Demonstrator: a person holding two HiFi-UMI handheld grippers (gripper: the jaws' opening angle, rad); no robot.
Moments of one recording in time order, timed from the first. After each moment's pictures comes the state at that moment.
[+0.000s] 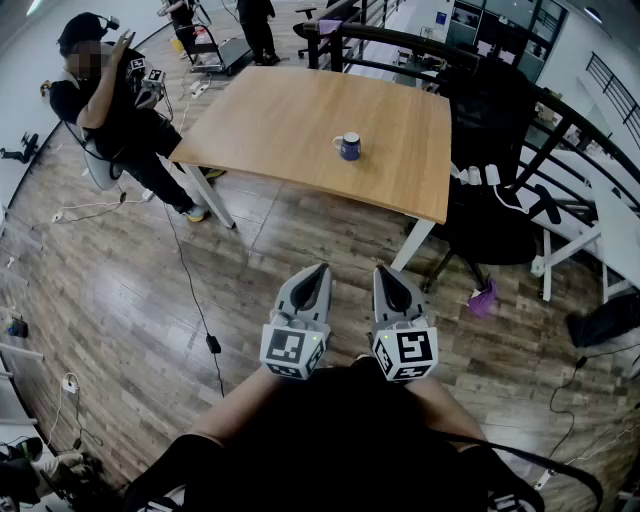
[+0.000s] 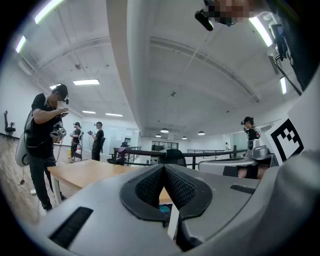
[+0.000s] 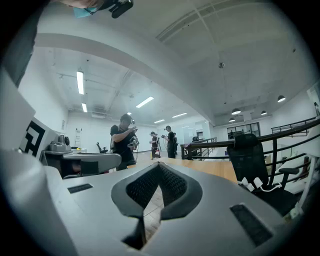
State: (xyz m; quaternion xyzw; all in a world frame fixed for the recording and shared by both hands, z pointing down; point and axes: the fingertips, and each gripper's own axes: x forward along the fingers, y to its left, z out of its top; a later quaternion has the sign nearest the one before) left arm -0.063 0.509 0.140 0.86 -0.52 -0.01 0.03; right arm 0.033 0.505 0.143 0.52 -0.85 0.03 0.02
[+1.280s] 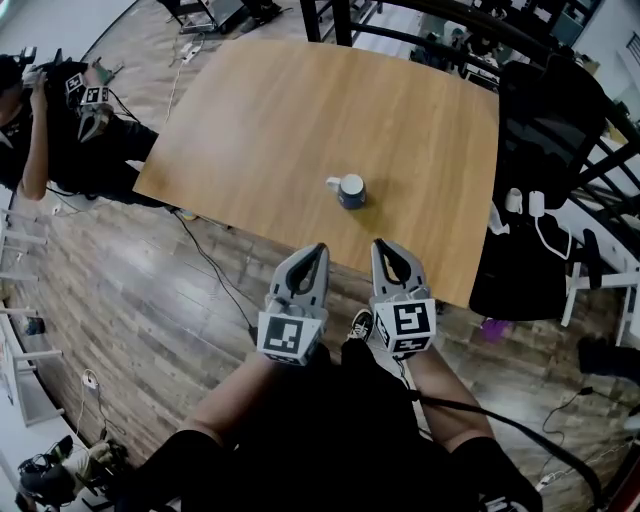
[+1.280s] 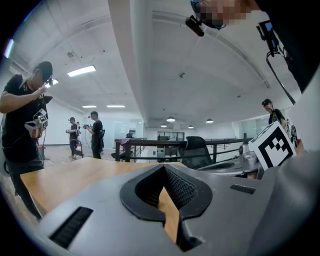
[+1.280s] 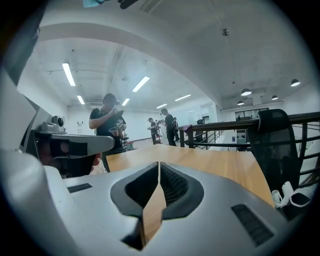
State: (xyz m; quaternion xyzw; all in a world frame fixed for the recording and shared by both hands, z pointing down) left arm -0.051 0.087 0.210 0.84 -0.54 0.06 0.03; right arm 0.040 0.064 0.248 0.47 -0.87 0.08 0.09
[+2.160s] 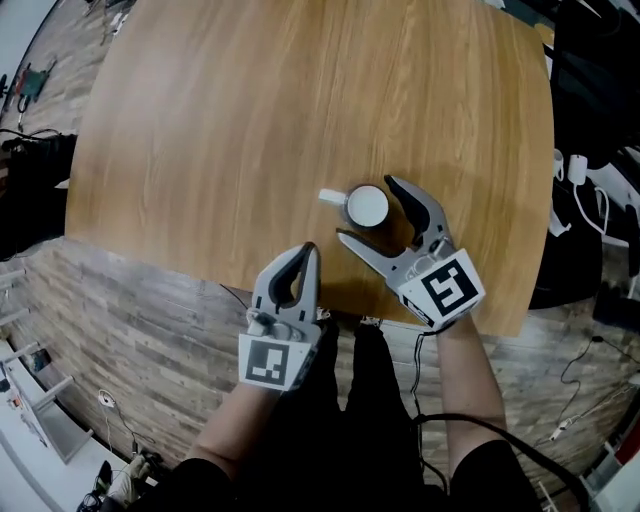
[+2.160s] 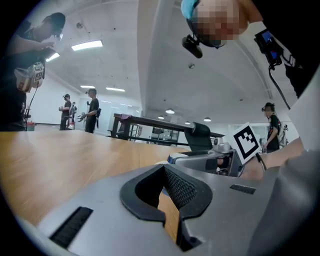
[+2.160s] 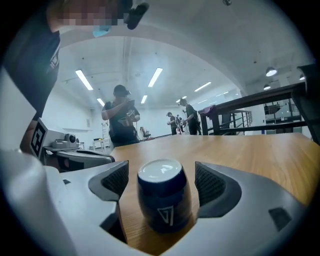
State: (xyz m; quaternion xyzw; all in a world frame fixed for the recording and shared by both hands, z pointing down) left arm -0.101 -0.063 0.396 0.85 -0.51 0.05 0.13; right arm -0.036 -0.117 0.402 0.33 -0.94 0.10 0.08
